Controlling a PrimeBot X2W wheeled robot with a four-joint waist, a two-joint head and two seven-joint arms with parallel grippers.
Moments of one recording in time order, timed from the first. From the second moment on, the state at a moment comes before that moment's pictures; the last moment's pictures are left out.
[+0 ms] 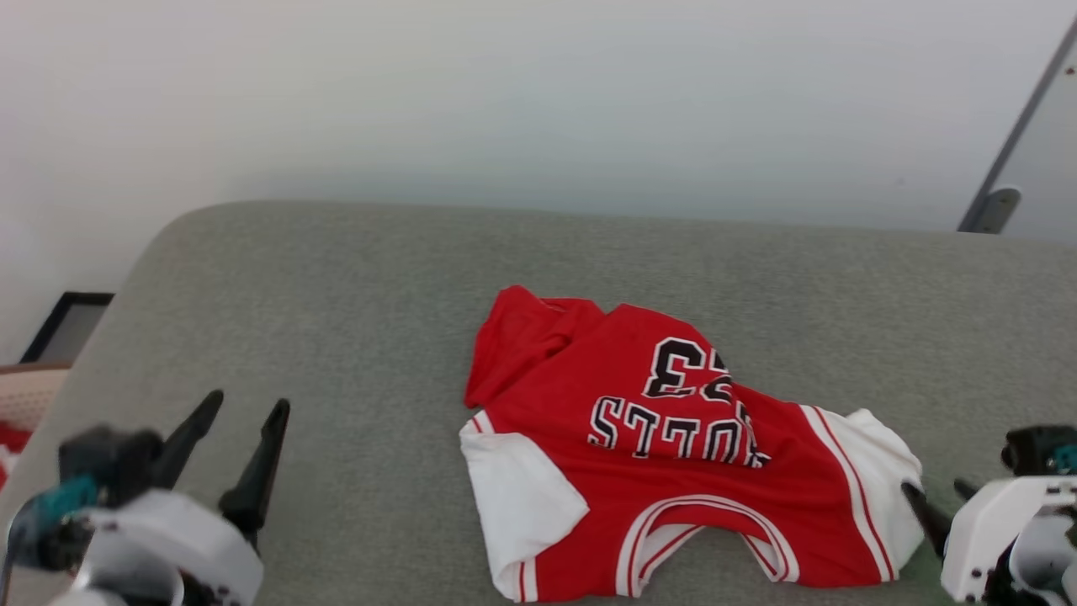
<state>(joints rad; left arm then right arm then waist) -0.06 0.61 -0.21 -0.02 -0.64 0.03 -0.01 -0.31 -0.43 0.27 0.66 0.62 0.13 0.21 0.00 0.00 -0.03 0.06</state>
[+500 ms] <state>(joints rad) -0.34 0.62 -0.41 0.05 -0.83 -0.10 0.51 -0.21 -0.29 0.02 0.33 0.36 0.13 0.09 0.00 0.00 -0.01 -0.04</state>
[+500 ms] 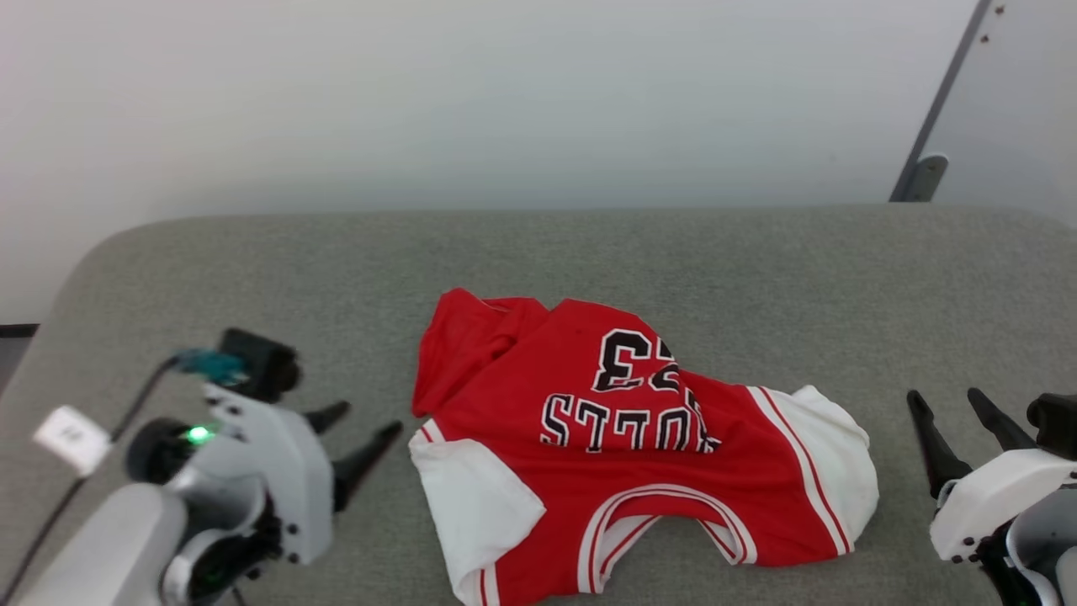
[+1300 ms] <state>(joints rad) -0.47 0.57 -0.74 0.18 -0.95 -0.13 0.68 -0.18 -0.13 -0.08 0.10 0.24 0.13 0.11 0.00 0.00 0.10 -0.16</state>
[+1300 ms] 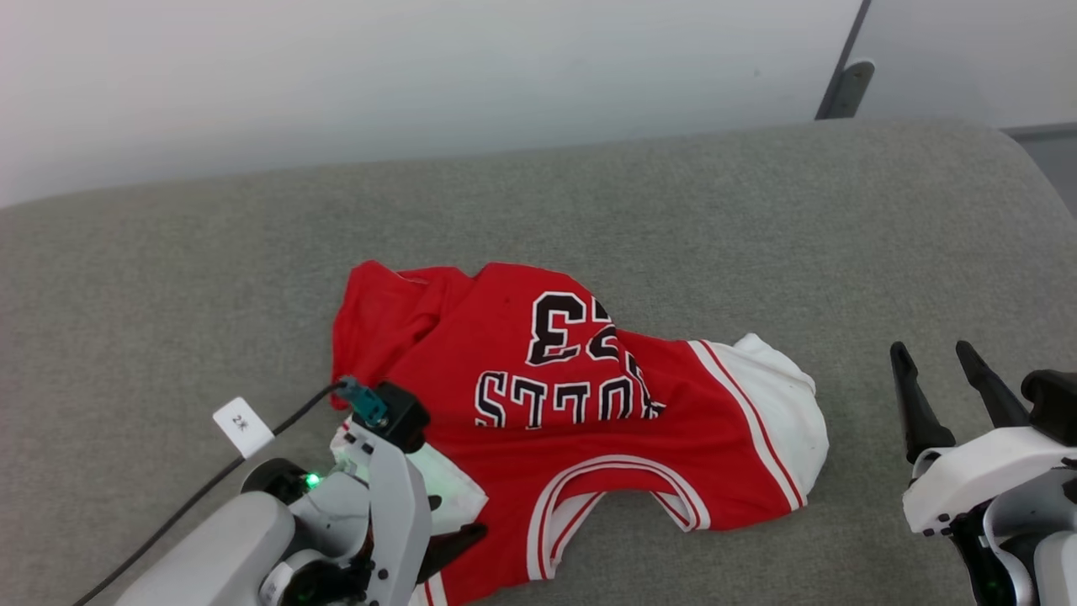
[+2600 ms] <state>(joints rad) -0.49 0.77 -0.77 0.24 -1.09 -0.09 0.44 -0.19 -0.13 -0.12 0.08 0.23 0.13 0.11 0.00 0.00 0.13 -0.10</state>
